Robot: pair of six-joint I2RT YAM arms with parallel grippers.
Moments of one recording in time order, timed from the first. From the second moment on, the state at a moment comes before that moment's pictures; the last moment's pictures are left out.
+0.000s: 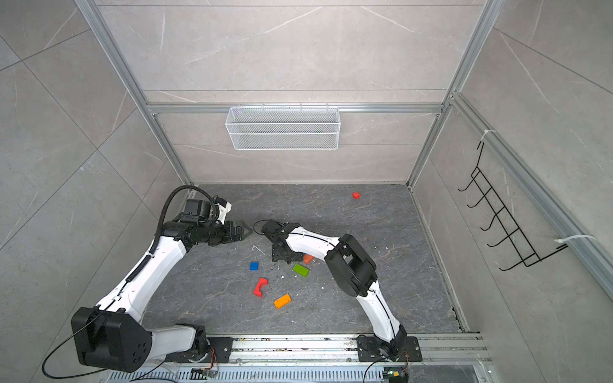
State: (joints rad) left arm -0.18 1.29 1.13 -0.77 0.40 -0.27; right arm 0.86 2.21 1.71 -0.83 0.15 0.78
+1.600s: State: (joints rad) left arm -0.18 1.29 1.13 -0.77 0.40 -0.27; right arm 0.86 2.24 1.75 -0.89 0.17 0.79
